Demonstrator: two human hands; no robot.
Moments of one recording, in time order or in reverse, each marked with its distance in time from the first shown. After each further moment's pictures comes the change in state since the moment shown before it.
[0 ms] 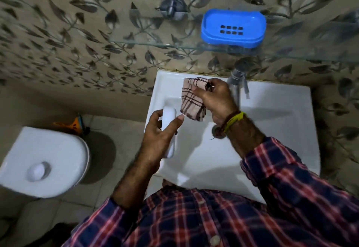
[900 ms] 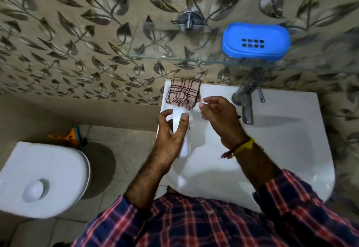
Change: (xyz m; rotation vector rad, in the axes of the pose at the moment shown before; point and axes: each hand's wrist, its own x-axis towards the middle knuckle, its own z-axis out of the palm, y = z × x) left_hand 0.037 0.009 -0.019 0.061 -0.085 0.090; right_hand -0.018 0.023 0.021 -0.137 -0.001 -0.126
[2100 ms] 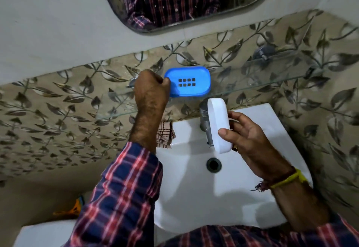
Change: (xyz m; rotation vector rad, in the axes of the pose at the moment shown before) left_hand 0.059 0.196 0.102 0.751 0.423 0.508; right_hand -0.077 -0.040 -0.161 0.548 -0.106 -0.126
